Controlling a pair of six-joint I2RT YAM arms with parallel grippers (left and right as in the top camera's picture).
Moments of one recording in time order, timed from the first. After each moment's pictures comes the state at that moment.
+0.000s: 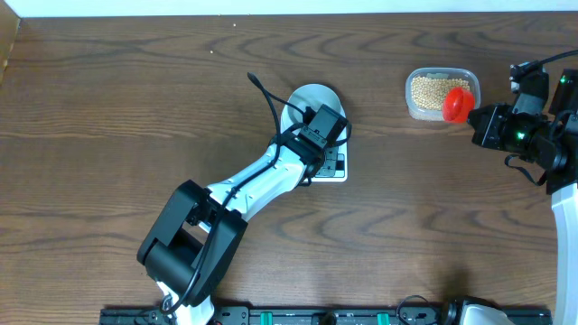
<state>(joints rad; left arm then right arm) -0.66 1.88 1.20 -0.48 -0.08 -0.48 -0.21 1.28 1.29 -0.91 -0.43 0.11</state>
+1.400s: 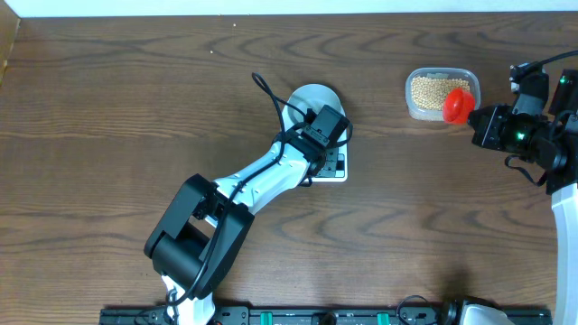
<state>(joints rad) -0.66 1.92 1.22 -0.50 -0.08 -0.48 -0.21 1.28 1.29 -0.92 -0.42 0.11</state>
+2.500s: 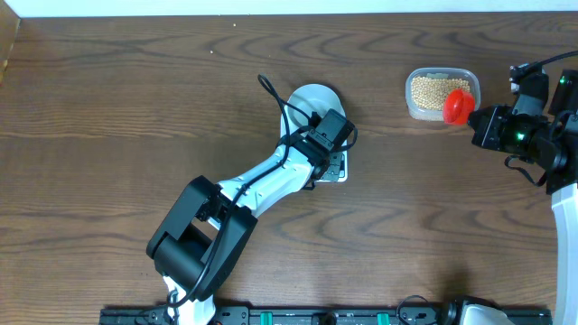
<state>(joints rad) -0.69 1.92 1.22 -0.50 -0.08 -0.48 -0.21 1.28 1.29 -0.92 -0.42 0.11</state>
